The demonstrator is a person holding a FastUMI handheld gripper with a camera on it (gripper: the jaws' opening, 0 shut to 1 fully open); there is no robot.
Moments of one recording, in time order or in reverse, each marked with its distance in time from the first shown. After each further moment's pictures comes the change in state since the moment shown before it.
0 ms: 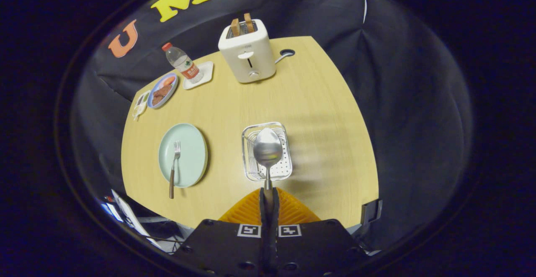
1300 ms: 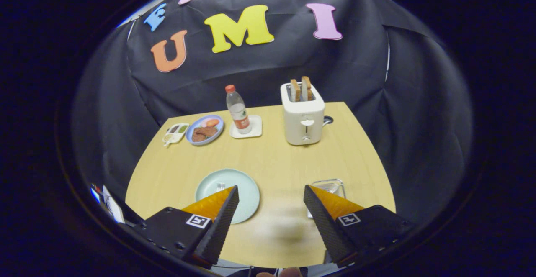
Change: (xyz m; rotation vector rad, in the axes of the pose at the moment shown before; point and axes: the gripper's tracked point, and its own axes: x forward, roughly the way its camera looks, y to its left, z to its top) arm -0.052 0.152 0.037 -0.166 -0.509 0.107
